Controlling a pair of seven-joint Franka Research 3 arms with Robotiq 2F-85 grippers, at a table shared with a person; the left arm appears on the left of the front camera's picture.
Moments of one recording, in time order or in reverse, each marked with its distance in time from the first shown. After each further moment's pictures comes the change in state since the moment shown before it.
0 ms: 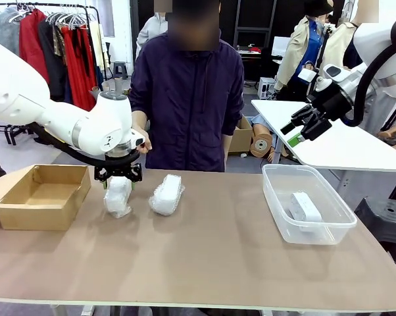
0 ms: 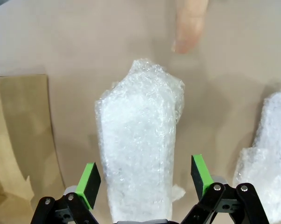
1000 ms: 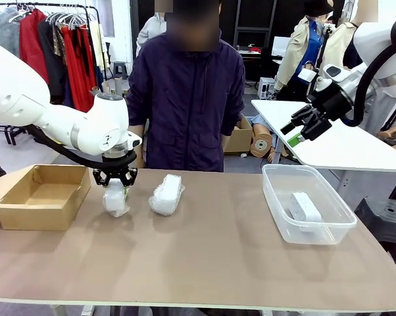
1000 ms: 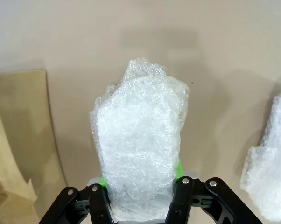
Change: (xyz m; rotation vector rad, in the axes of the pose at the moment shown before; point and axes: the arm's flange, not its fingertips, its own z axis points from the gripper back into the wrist) left arm 0.004 0.013 -0.001 -0.007 0.046 0.005; right arm 0.000 0.000 0.000 0.000 0.000 0.000
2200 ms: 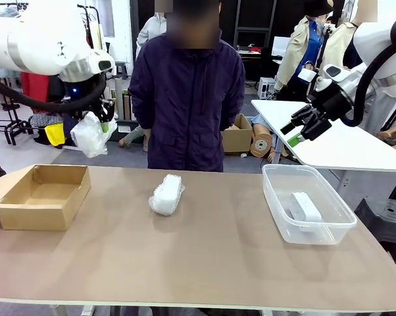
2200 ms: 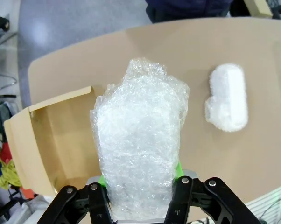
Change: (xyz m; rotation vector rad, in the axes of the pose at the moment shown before) left arm -0.020 0.064 0.237 -0.108 -0.202 -0.219; right arm 0.000 0.000 0.000 0.000 0.000 0.000
